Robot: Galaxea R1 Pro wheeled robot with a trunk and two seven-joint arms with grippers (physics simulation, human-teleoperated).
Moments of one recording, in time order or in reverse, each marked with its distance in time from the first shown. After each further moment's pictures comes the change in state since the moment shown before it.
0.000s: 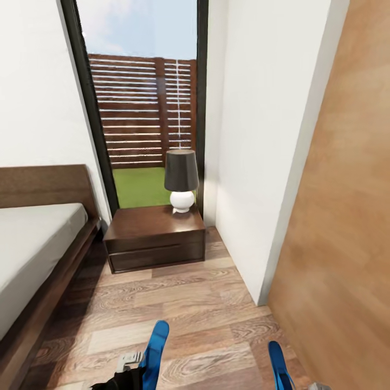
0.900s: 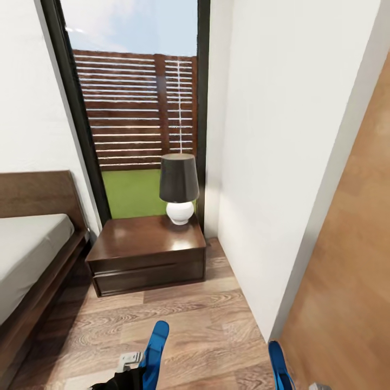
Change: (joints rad) left arm 0.000 0.000 0.000 0.000 0.000 0.001 0.000; right arm 0.000 0.000 0.000 0.000 0.000 0.000 0.000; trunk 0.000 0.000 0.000
